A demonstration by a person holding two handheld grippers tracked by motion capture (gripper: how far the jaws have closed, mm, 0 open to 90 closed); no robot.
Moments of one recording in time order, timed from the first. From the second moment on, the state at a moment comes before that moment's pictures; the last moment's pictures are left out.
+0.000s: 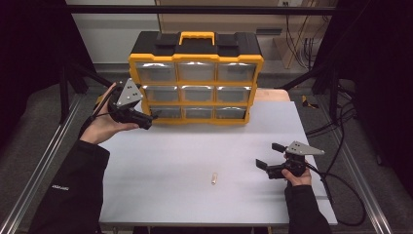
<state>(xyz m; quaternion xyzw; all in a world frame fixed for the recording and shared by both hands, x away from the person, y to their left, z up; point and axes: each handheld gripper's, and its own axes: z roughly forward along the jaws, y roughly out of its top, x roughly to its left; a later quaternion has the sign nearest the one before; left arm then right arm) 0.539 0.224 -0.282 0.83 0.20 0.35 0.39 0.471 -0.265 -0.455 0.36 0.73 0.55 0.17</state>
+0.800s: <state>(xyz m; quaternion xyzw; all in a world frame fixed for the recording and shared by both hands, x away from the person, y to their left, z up) 0.556 0.220 -0.269 0.83 0.15 0.41 0.35 0.471 -0.265 -0.455 0.36 0.73 0.55 0.17</state>
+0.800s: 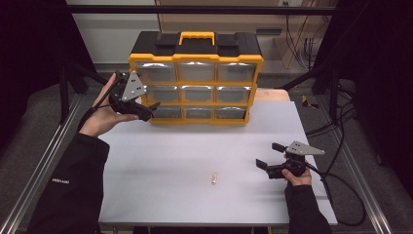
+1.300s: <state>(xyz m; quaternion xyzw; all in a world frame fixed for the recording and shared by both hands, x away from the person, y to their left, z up) 0.566 0.214 -0.265 0.83 0.12 0.43 0.33 0.471 -0.264 -0.455 0.36 0.73 0.55 0.17</state>
